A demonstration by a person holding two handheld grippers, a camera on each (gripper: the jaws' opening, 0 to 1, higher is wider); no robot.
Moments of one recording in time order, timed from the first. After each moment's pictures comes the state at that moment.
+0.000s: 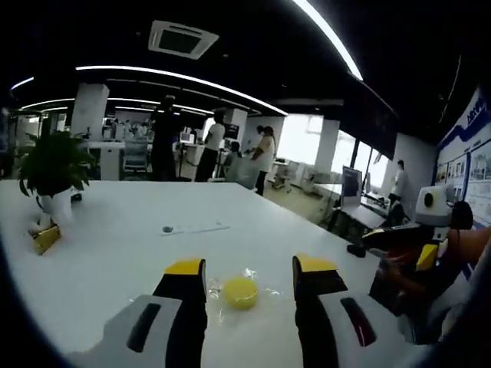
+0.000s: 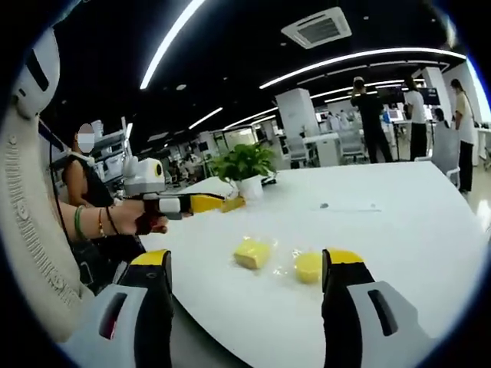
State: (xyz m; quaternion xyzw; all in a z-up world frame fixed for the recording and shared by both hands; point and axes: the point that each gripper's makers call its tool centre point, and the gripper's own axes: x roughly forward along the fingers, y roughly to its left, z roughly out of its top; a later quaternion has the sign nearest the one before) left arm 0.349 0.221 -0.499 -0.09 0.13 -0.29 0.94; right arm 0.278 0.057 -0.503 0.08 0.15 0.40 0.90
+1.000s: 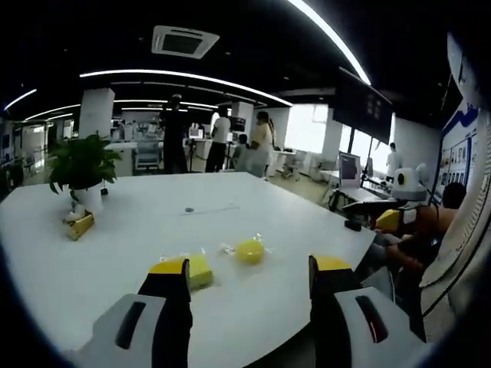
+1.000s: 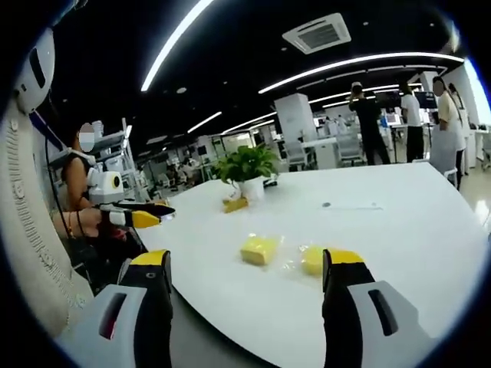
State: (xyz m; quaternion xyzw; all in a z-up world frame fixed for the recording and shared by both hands) left arm 0.252 0.280 -0.508 -0.04 0.15 -0.27 0.95; right arm 0.250 0.063 -0.515 0.08 0.14 0.38 0.91
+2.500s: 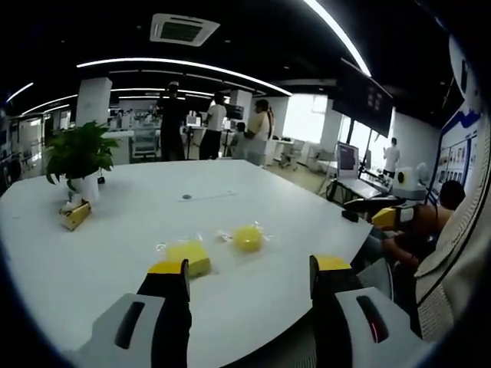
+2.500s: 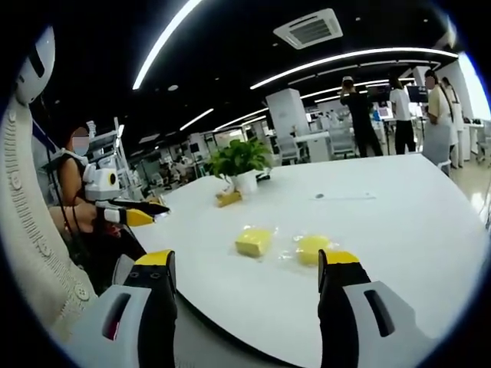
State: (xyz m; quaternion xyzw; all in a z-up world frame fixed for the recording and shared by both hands) left arm 0.250 0.279 -0.520 -0.04 0.19 -0.28 0.94; right arm 0.248 0.058 -0.527 0.09 0.15 0.37 0.91
